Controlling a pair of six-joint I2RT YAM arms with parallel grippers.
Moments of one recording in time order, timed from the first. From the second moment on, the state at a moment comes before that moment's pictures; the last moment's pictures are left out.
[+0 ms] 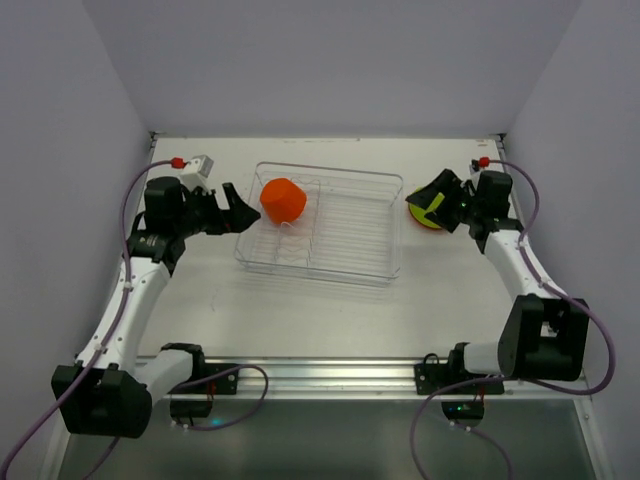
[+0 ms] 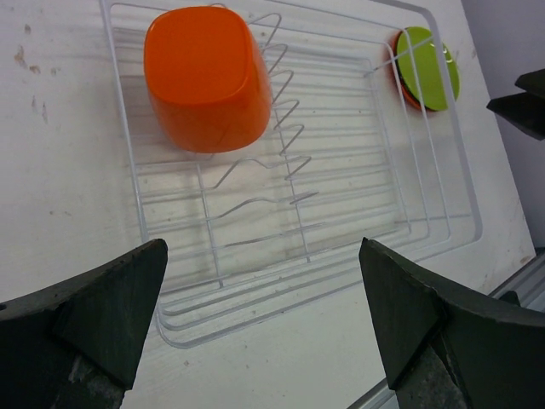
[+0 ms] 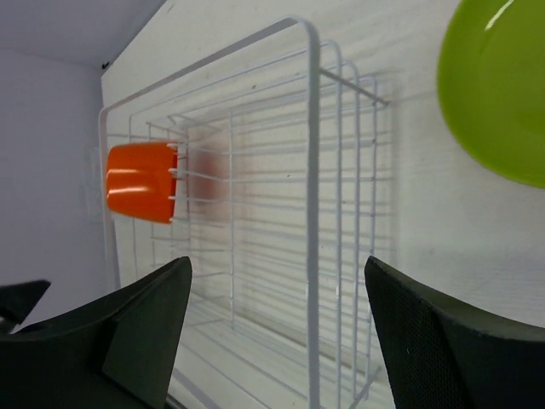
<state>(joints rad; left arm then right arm) -0.06 1.04 0.92 -0.38 0.51 -0.33 -0.09 1.35 0.90 -0.16 -0.50 0.68</state>
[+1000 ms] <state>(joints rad) -0.11 1.19 1.17 -0.49 0.18 -0.29 0.39 1.81 1.44 -0.09 -0.63 0.78</state>
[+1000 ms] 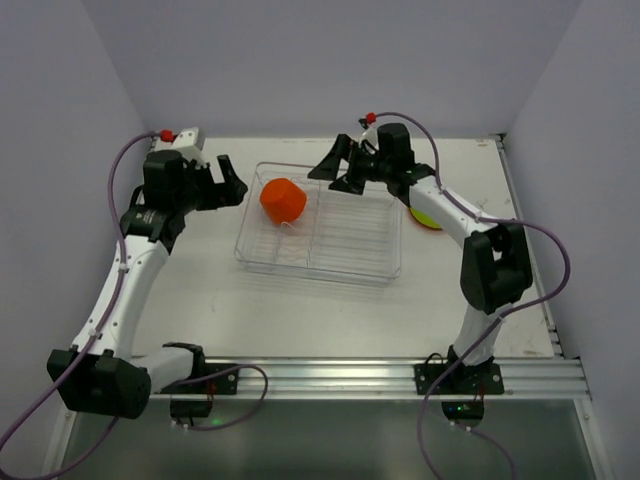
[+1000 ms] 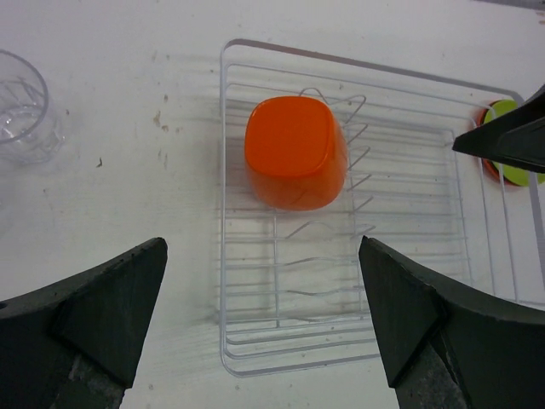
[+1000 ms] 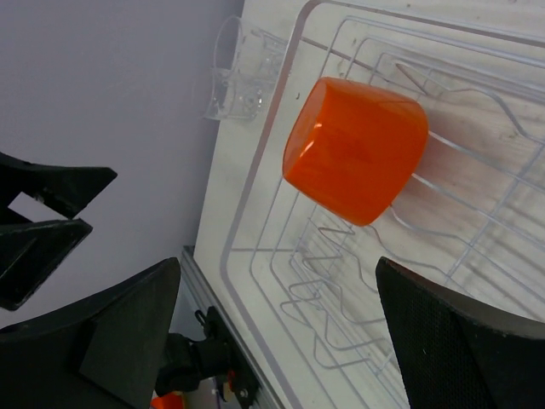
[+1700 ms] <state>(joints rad) -0.11 1.03 0.97 -0.37 0.14 -0.38 0.58 2.07 1.77 -0.35 -0.41 0.77</state>
